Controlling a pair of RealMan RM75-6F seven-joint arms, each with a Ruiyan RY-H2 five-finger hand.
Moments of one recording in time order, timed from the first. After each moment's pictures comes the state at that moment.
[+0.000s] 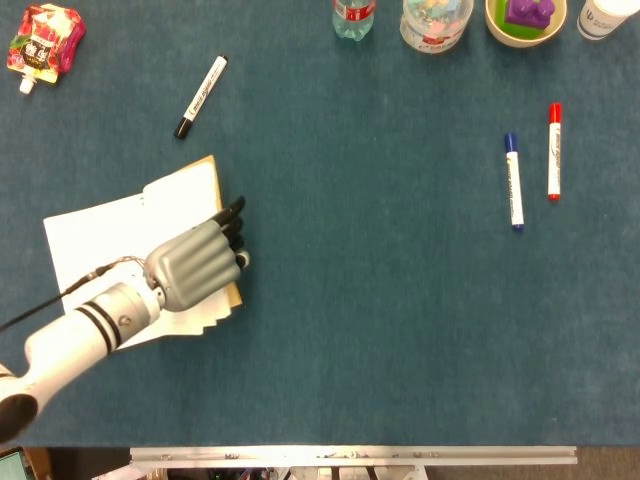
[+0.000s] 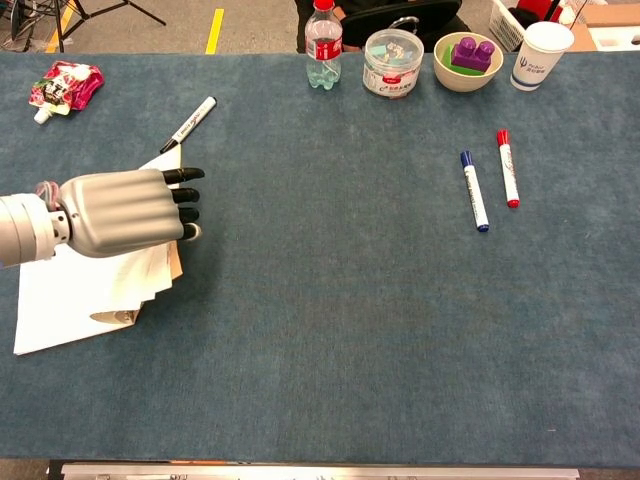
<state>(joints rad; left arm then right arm) -0.77 -1.13 0.04 -1.90 1.30 0.66 1.10 0.00 -1.07 0.05 -1.55 -1.54 1.57 0.24</state>
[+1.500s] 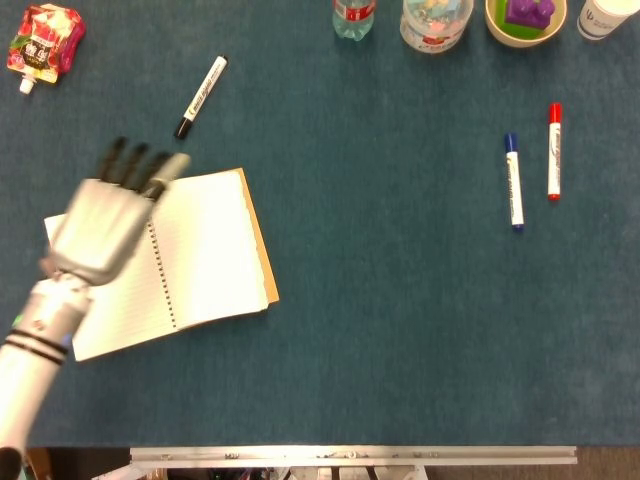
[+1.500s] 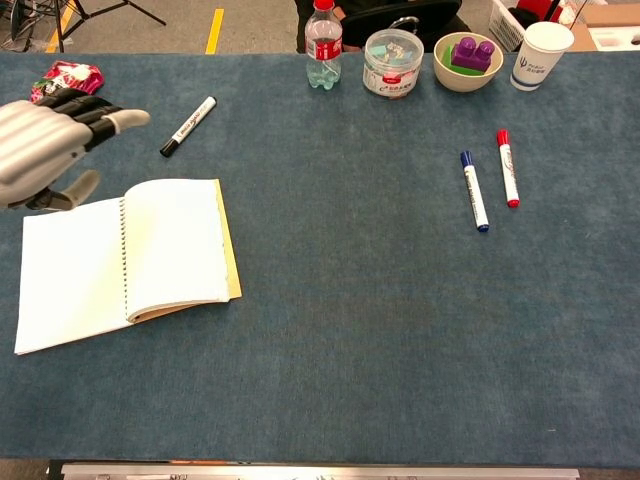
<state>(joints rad) -0.55 -1.19 0.12 -1.88 1.26 1.31 0.58 0.02 -1.05 0.05 -1.57 -1.54 1.53 0.23</state>
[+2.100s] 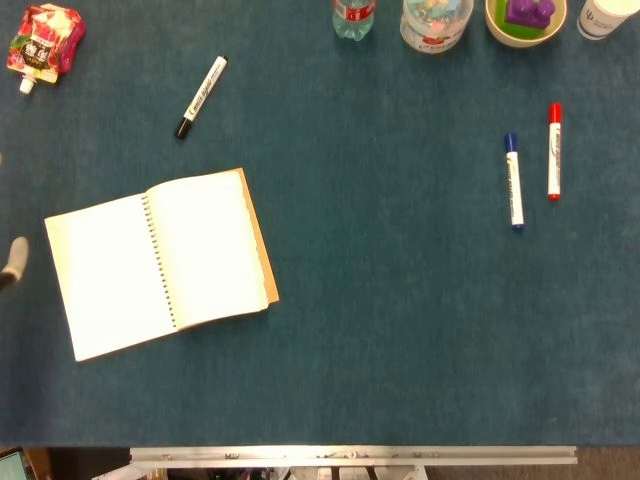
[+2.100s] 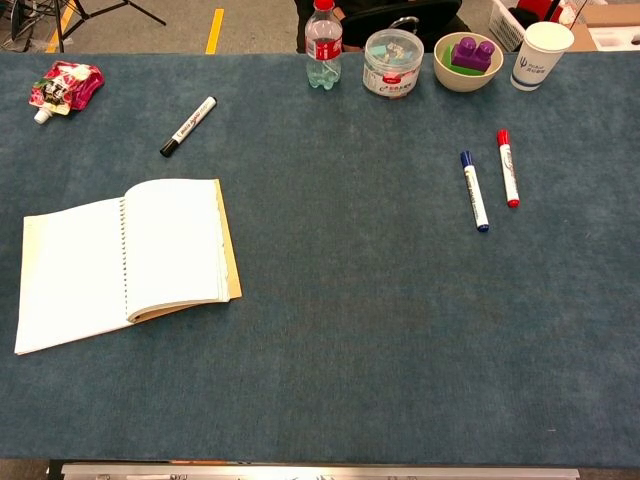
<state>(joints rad) -0.22 -1.22 0.08 -1.61 1.32 1.59 0.11 0.04 -1.03 0.05 -1.64 -1.54 1.51 0.14</state>
